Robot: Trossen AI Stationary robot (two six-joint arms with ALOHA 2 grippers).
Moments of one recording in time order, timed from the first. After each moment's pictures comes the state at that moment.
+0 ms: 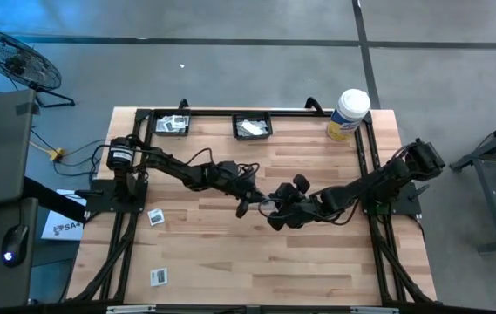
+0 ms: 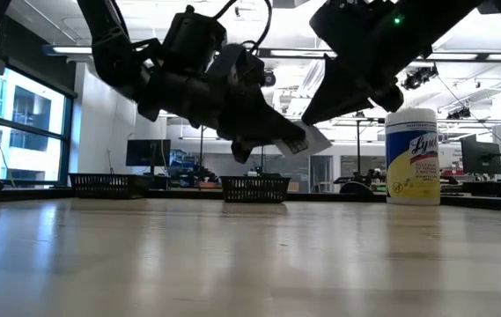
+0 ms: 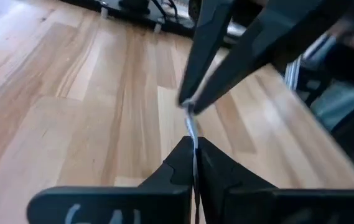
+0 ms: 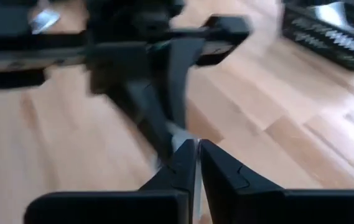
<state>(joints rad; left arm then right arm) 0.04 1.88 0.86 0.74 0.28 -0.27 0.35 1.59 0.90 -0.14 0.68 0.74</state>
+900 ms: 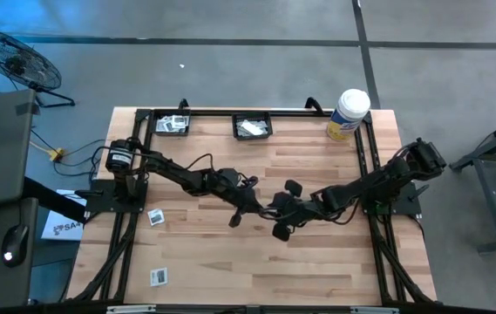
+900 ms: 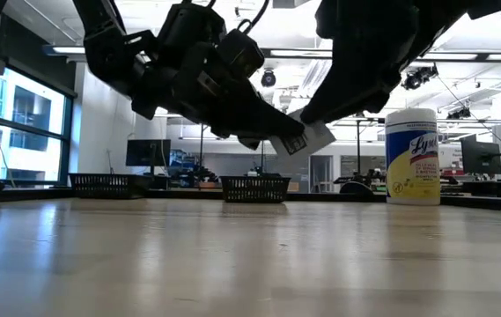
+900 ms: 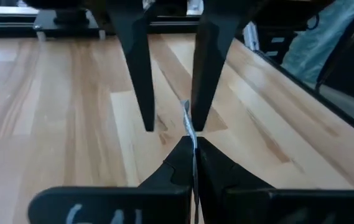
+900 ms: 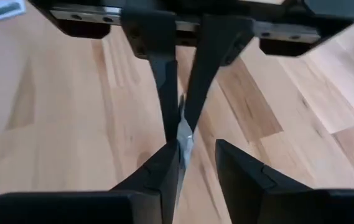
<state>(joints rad) -0.02 1.88 0.86 0.73 0.35 0.02 0.33 1.57 0.89 -0.08 0.41 0.50</state>
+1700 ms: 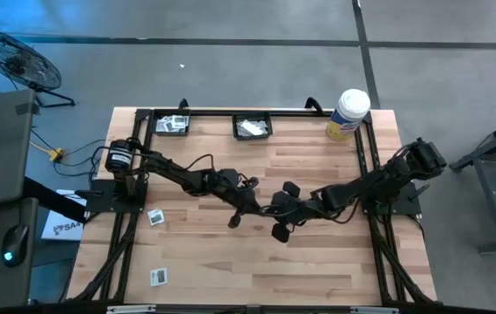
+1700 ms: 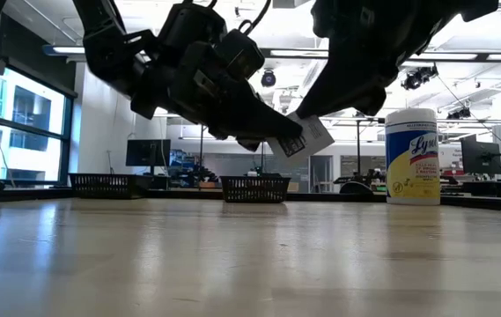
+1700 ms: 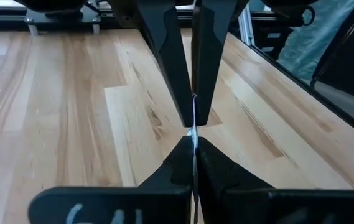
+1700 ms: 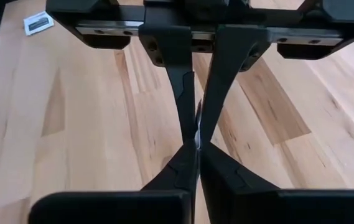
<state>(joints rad) -0.02 1.88 0.86 0.70 0.36 0.02 0.33 1.57 0.89 -0.04 0.32 0.54</state>
